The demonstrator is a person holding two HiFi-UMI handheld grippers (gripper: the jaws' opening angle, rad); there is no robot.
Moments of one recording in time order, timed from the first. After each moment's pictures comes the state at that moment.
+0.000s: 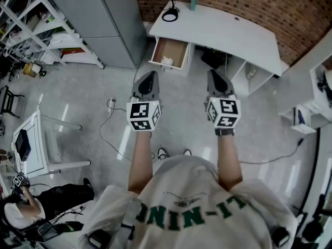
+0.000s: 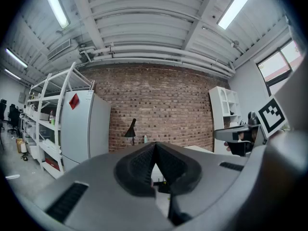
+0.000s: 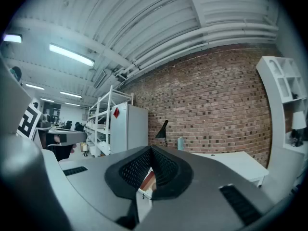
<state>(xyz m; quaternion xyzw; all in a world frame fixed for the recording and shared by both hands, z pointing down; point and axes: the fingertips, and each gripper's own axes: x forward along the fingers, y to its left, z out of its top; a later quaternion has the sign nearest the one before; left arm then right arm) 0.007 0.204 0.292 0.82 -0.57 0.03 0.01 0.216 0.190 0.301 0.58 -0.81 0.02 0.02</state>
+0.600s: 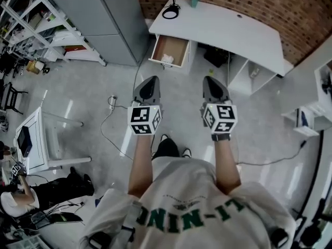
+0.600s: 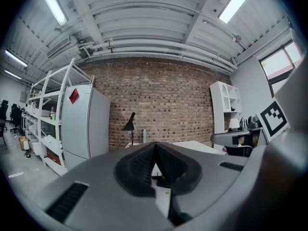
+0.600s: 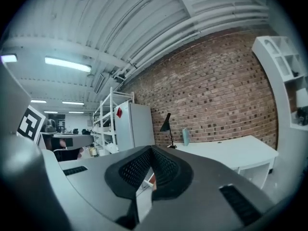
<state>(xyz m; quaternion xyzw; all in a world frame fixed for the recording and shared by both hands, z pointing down) 0.038 0.209 0.319 0.81 -0.58 0.05 0.03 0.227 0.196 0.341 0.55 -0.83 0.08 0.00</state>
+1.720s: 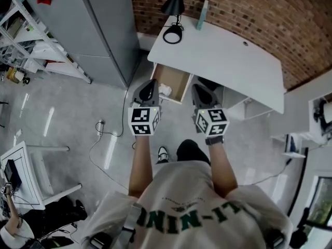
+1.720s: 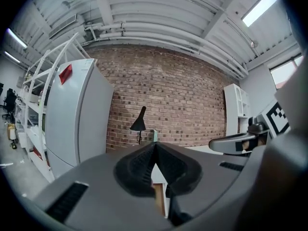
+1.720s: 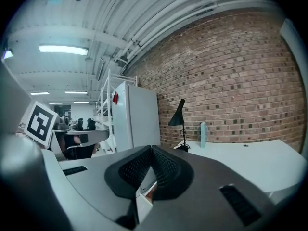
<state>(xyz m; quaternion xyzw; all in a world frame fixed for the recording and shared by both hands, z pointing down) -0.071 -0.105 0.352 0.83 -0.56 0.03 0.06 0.086 -0.099 0.368 0.52 -0.85 0.08 0.07</state>
